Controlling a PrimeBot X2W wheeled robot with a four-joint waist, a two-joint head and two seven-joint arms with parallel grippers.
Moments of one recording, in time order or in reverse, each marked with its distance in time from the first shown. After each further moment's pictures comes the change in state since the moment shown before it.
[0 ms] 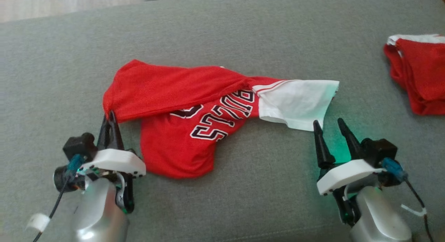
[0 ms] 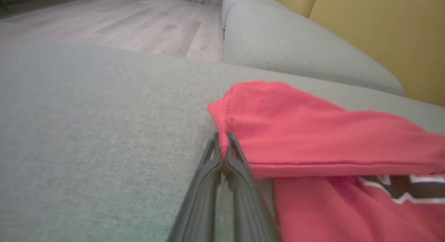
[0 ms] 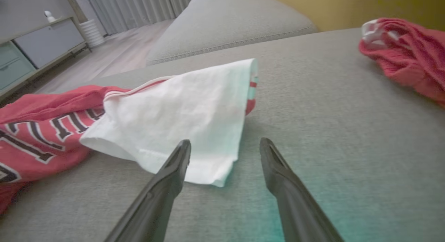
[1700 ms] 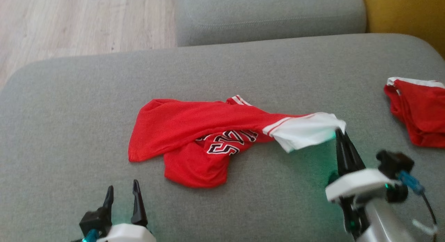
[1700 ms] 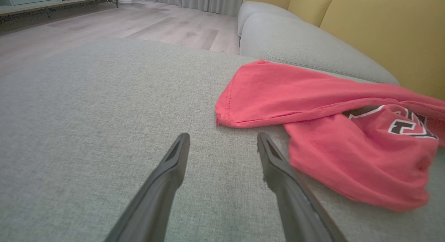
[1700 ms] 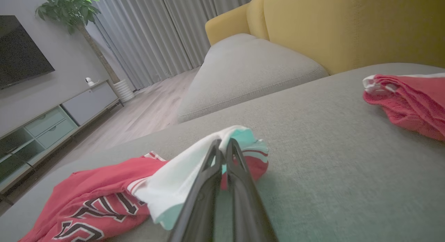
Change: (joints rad) left arm 0.411 0.002 -0.087 -0.247 -0.034 0.060 0.000; right arm 0.057 0.002 -0.027 -0.031 0.167 0.000 0.000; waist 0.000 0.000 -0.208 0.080
